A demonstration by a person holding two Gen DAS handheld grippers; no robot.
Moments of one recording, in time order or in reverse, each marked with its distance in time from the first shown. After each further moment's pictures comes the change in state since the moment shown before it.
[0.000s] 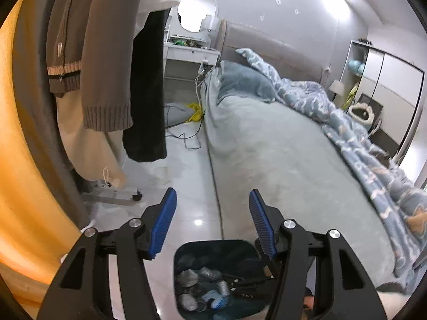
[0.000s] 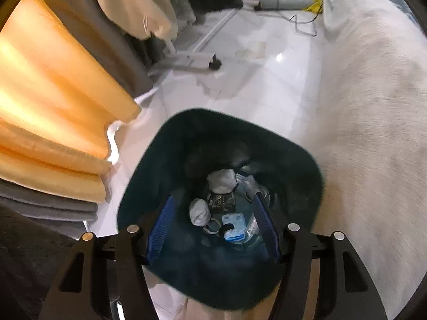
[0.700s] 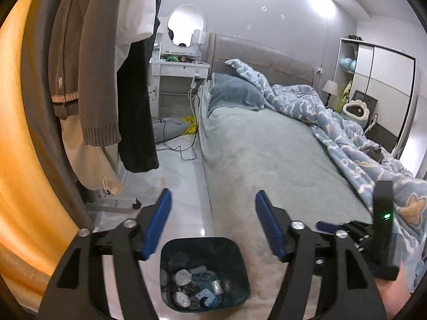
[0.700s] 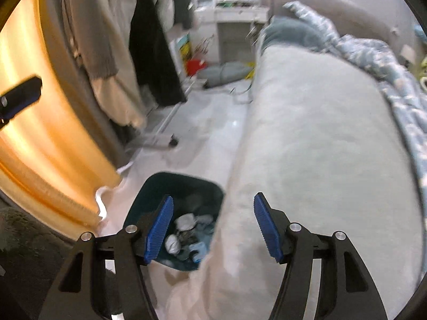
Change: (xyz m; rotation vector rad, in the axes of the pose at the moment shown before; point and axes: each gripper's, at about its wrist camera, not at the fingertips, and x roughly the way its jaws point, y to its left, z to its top) left arm -0.058 -0.072 -0.016 0.069 -0.072 0.019; right arm -0.207 -0.024 -0.081 0.099 -0.445 -0.231
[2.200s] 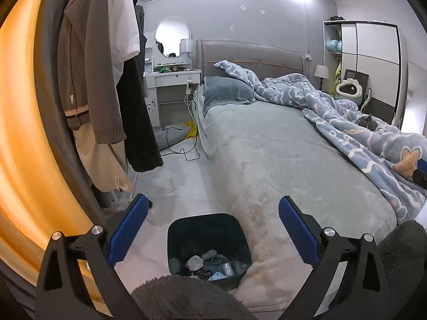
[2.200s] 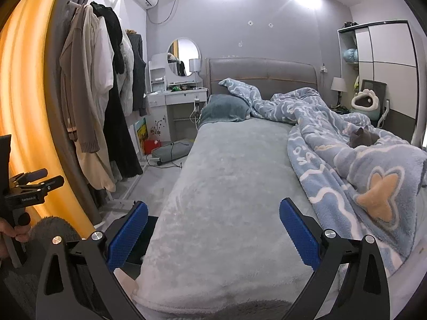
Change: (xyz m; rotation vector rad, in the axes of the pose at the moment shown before) left arm -0.065 -0.050 -0.066 0.159 -0.022 0.063; right arm -0.222 -0.073 -0.111 0.109 -0.394 -0.193
